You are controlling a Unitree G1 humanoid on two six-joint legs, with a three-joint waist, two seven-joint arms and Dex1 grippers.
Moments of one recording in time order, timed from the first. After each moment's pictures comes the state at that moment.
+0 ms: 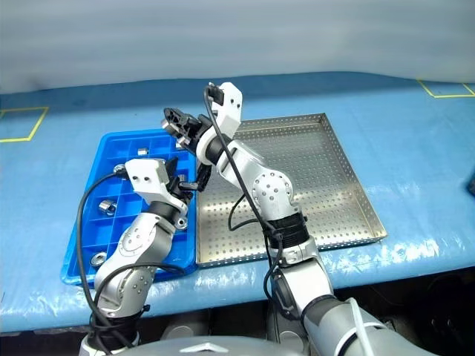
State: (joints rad) left arm -0.07 0.08 -0.13 -0.51 -0.34 0.46 0.09; right arm -0.77 0.15 0.09 0.06 1.06 0.66 -0.13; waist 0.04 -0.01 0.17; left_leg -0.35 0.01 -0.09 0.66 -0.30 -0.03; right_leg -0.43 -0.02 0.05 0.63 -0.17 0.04
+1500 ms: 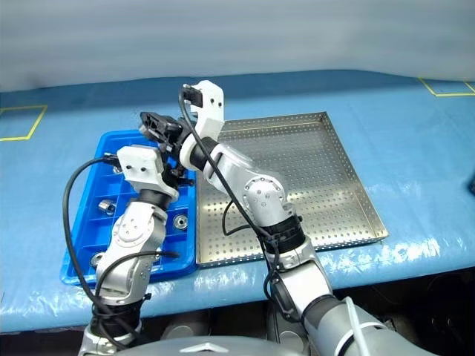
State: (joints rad) left arm -0.12 0.12 -0.09 -0.47 -0.07 0.37 0.01; right arm -0.77 0.14 0.19 0.00 1.04 0.67 -0.12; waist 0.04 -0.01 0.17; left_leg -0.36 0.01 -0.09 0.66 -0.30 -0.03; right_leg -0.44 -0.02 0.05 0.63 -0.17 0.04
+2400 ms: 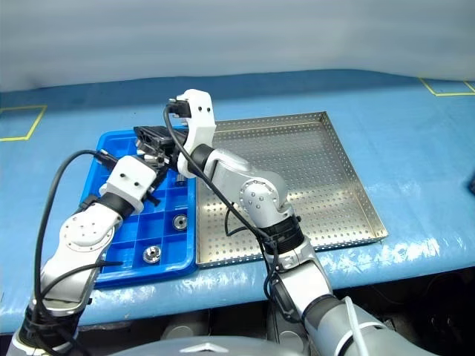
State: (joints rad) left arm -0.05 0.51 -0.03 -0.64 0.07 0.58 -0.27; right arm -0.77 0.14 0.20 0.00 0.89 0.73 0.03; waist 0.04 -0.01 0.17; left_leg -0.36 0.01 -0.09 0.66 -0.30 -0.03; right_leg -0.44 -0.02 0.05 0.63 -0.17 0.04
